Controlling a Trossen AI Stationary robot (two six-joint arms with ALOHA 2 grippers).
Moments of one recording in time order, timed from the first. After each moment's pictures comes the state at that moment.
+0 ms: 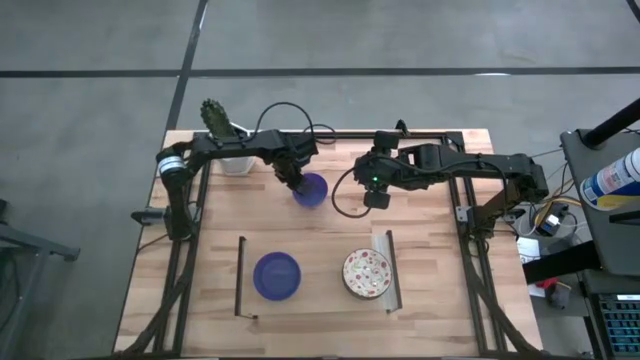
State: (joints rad) left arm 0.44 1.85 1.41 -0.94 0.06 -0.35; right arm -0.03 1.56 1.61 -1.11 0.54 -0.10
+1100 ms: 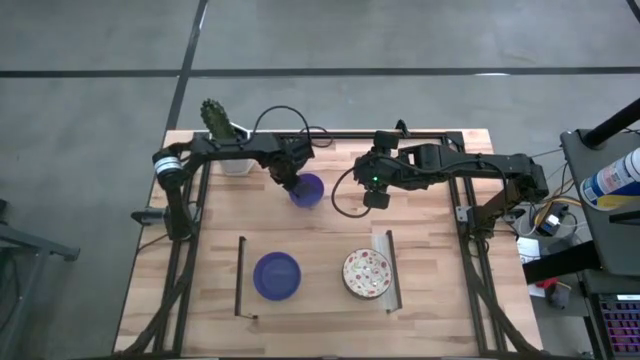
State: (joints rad) left arm 0.44 1.82 1.33 -0.90 -0.01 -0.40; right arm -0.03 1.56 1.61 -1.11 0.54 -0.09
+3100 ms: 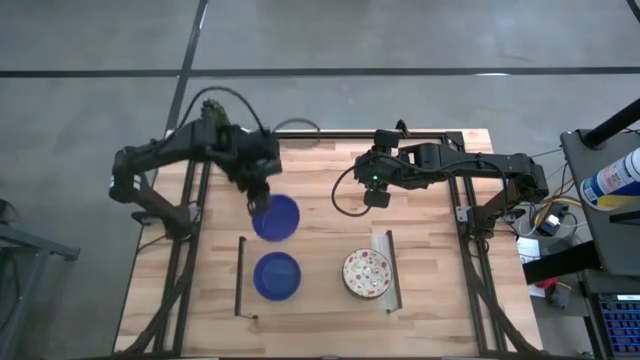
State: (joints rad) left arm 0.15 1.48 1.84 -1.51 0.18 -0.32; right arm -0.04 1.56 1.61 -1.11 0.55 -0.10
